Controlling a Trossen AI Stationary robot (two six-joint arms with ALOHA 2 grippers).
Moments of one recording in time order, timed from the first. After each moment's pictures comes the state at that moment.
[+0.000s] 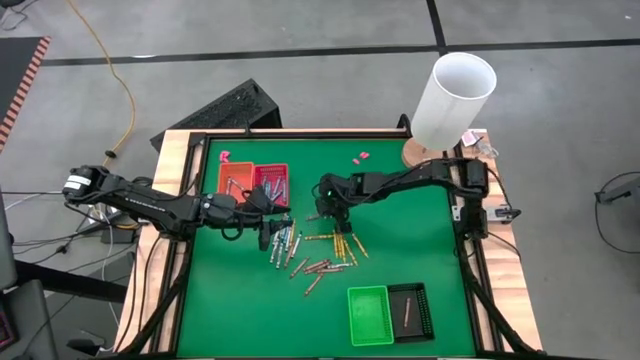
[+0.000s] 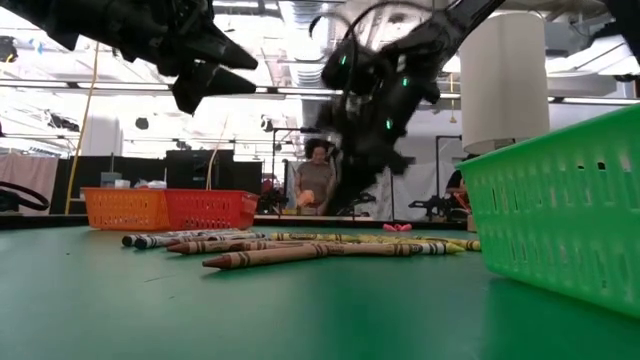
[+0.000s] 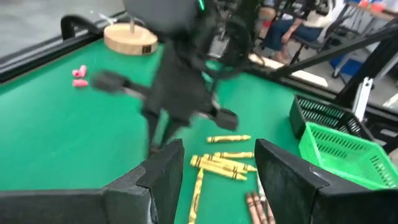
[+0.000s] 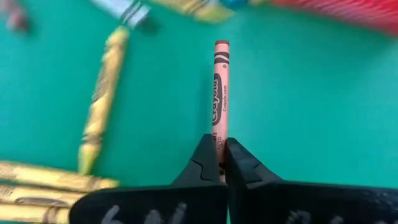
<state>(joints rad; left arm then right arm) -0.12 1.07 0.47 0.41 -0.28 -0.34 -0.16 1.84 1.20 -0.25 -0.09 -0.38</state>
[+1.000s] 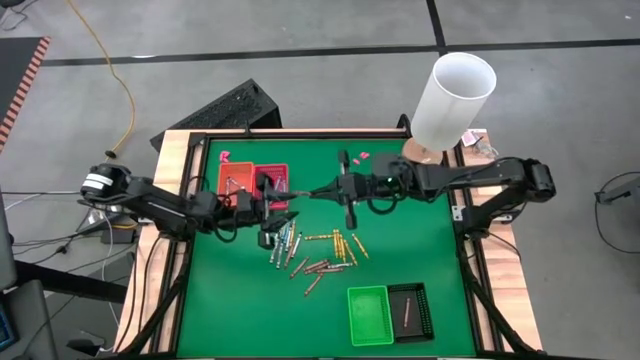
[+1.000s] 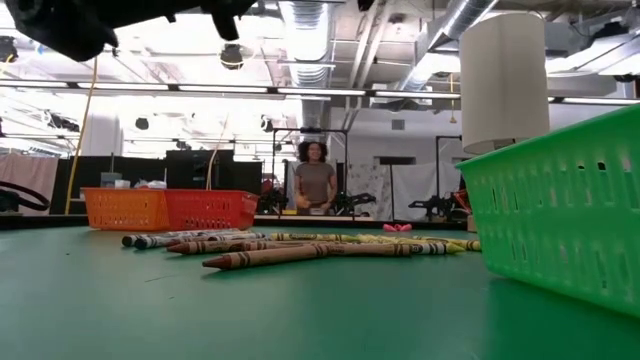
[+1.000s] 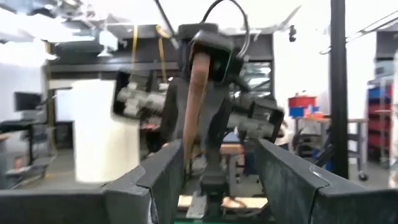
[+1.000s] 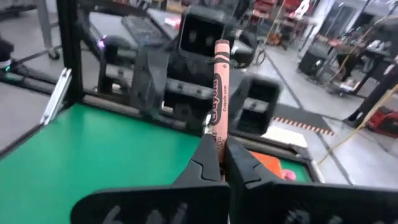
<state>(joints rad) -0.14 1.32 0.48 1.35 -0.22 0.11 -0.01 1.38 1.18 0.09 -0.07 -0.26</state>
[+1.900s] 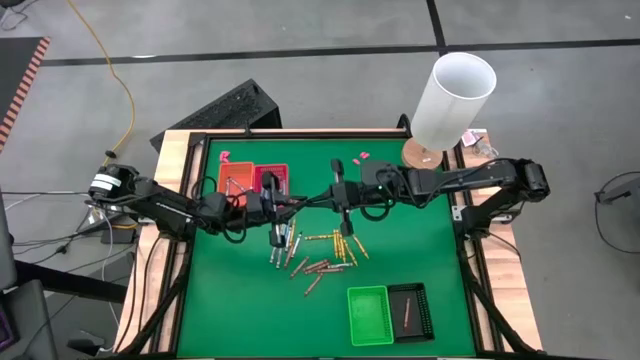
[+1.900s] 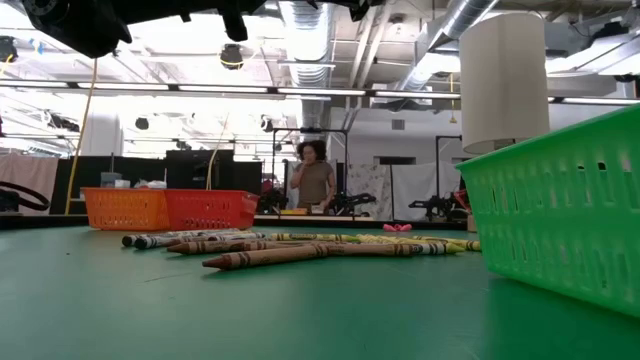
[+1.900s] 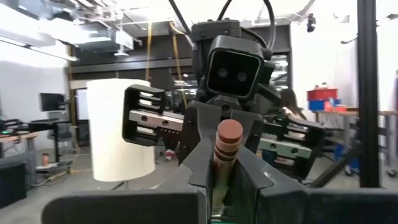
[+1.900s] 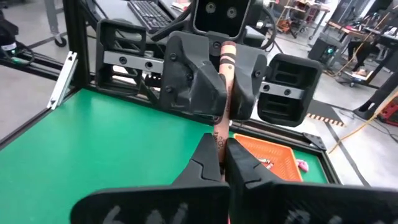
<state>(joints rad) -0.14 1.39 0.54 1.34 -0.30 0.17 0.01 1.43 1.18 0.08 -0.06 -0.27</state>
